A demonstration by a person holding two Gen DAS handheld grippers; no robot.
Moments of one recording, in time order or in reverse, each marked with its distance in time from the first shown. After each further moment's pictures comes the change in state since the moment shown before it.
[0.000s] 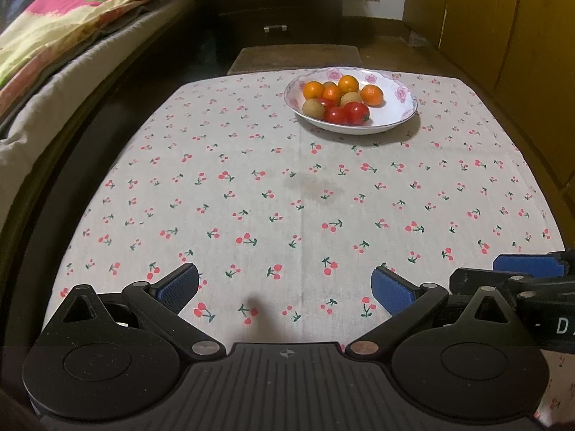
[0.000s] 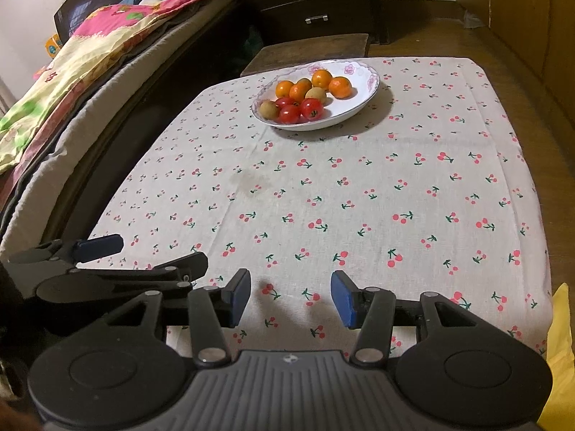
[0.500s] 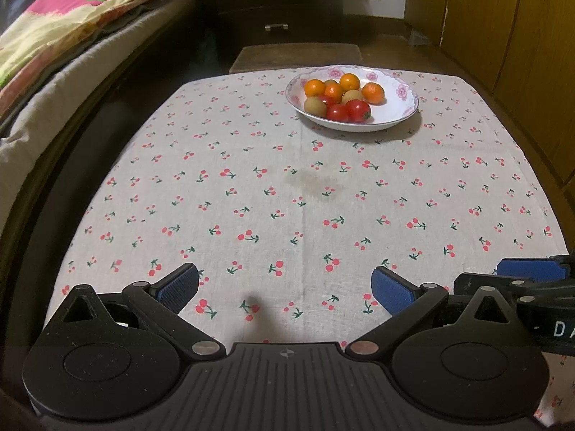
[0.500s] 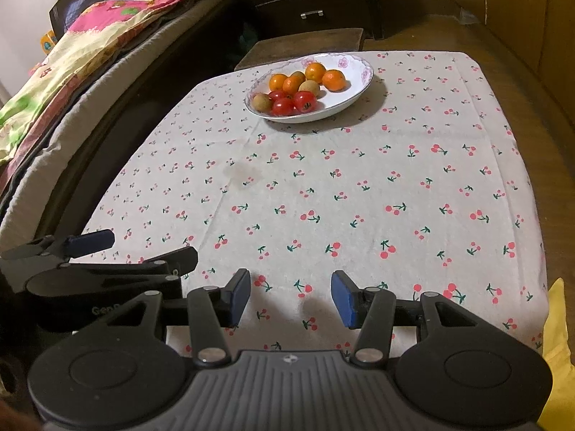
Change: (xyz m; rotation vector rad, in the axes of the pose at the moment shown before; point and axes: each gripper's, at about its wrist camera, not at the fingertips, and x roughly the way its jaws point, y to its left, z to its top) left arm -0.001 0.000 -0.002 0.003 0.002 0.004; right arm 0.001 -0.001 -0.004 0.001 0.017 -0.017
